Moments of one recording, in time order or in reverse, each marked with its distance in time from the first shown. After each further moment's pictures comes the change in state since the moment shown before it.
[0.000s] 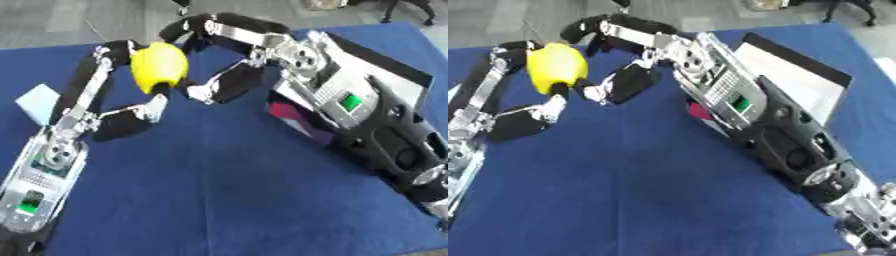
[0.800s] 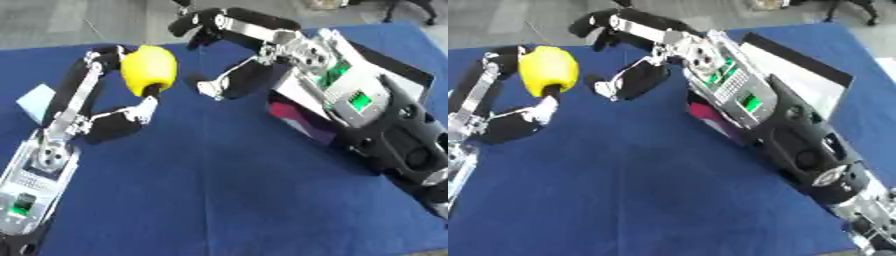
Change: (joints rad) left arm 0.019 0.029 0.013 0.000 0.005 0.006 0.007; right arm 0.008 -0.015 -0.013 -0.016 -0.003 -0.005 -0.010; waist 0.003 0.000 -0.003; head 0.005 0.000
